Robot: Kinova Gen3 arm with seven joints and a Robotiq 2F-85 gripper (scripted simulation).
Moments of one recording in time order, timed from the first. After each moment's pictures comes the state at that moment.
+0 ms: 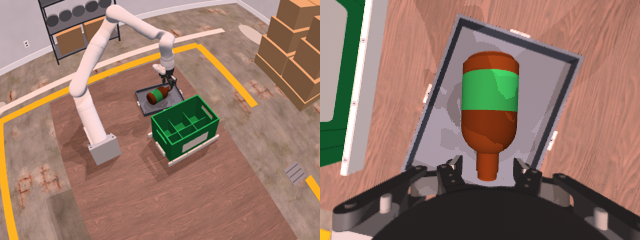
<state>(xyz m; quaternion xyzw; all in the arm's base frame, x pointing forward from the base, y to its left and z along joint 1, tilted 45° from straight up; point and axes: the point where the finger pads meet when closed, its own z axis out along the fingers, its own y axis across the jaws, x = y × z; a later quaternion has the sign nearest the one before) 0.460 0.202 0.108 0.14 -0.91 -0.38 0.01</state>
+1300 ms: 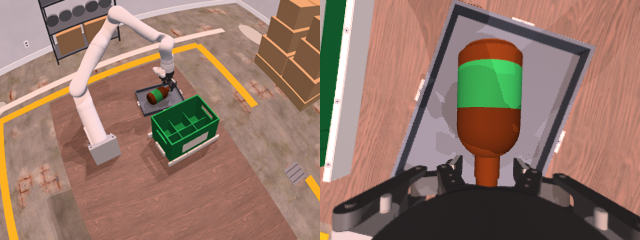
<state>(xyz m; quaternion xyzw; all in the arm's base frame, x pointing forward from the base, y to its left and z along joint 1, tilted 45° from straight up) 0.459 0.218 0.093 0.14 -0.91 -0.38 0.01</state>
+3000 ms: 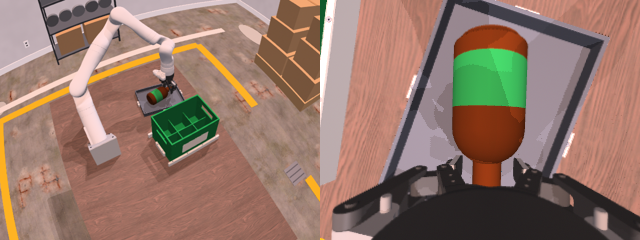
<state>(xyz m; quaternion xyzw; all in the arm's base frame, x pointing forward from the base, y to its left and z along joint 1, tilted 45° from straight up) 0.456 0.233 0.078 0.14 -0.91 -0.38 0.01</state>
